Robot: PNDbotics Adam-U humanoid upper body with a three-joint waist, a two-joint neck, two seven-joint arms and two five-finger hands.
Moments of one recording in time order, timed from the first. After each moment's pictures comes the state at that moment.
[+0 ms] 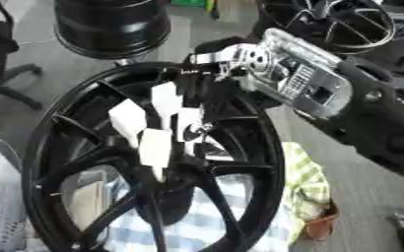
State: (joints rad) left arm -0.20 0.46 0.05 -1.98 -0.10 -0.29 0.25; right arm -1.03 -0.68 0.76 -1.64 0.19 0.59 0.64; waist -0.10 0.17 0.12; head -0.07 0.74
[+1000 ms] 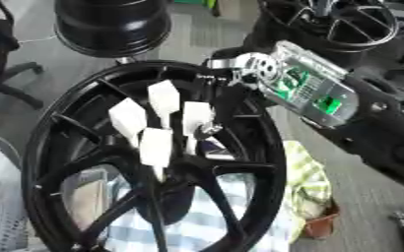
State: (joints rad) left arm -0.20 0.46 0.05 -1.98 -0.10 -0.29 0.25; right arm -0.97 -0.69 0.74 -1.63 0.18 0.66 0.58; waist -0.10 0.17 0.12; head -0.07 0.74
